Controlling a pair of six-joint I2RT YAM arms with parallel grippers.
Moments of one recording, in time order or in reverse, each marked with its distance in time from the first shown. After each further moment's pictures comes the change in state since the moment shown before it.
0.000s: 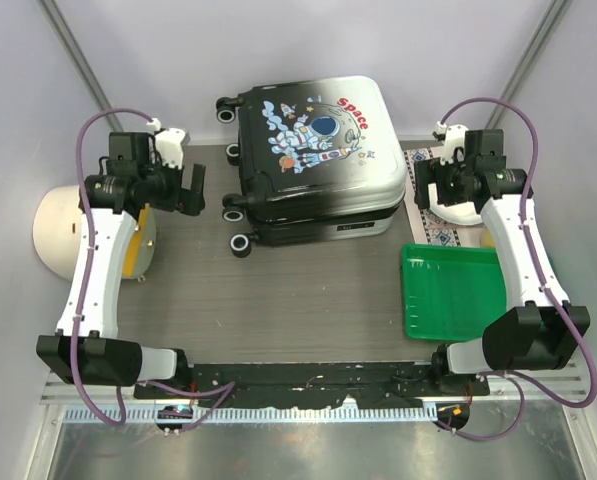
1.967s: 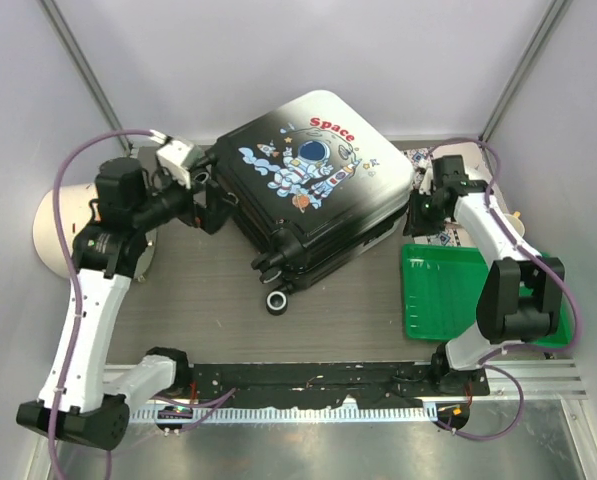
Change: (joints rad) left arm -0.190 -0.288 -0.236 0.306 0.387 0.005; right arm 0.023 0.135 -0.245 0.060 -0.054 0.300
